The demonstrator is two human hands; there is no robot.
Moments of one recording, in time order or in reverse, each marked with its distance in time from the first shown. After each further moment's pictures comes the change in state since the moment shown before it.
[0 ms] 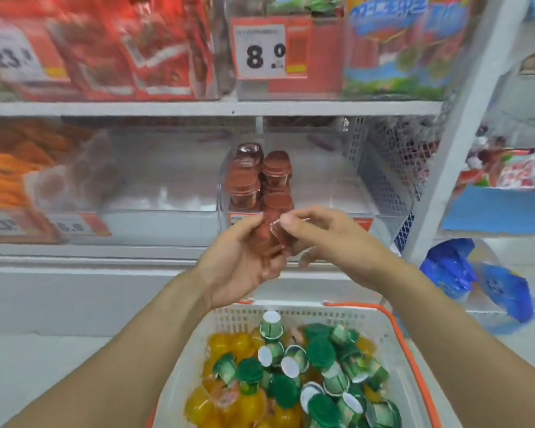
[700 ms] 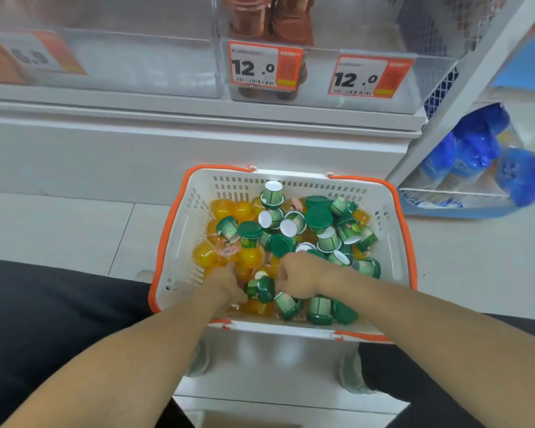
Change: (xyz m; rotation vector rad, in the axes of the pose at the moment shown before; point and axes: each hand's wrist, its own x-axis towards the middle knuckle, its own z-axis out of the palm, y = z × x) left_hand -0.087 -0.271 -0.127 1.258 0.341 -0.821; right_hand -0.089 0.209 0.092 -0.941 -0.672 0.483
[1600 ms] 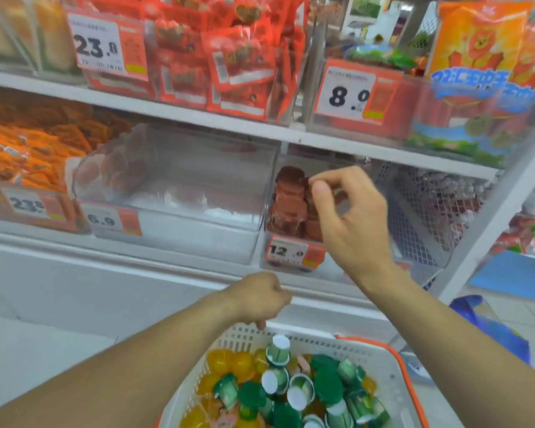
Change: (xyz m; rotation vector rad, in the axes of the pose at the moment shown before) left_hand -0.086 0.130 -0.252 -0.213 0.108 0.476; right_hand -0.073 -0.113 -0.266 0.200 1.637 -0.710
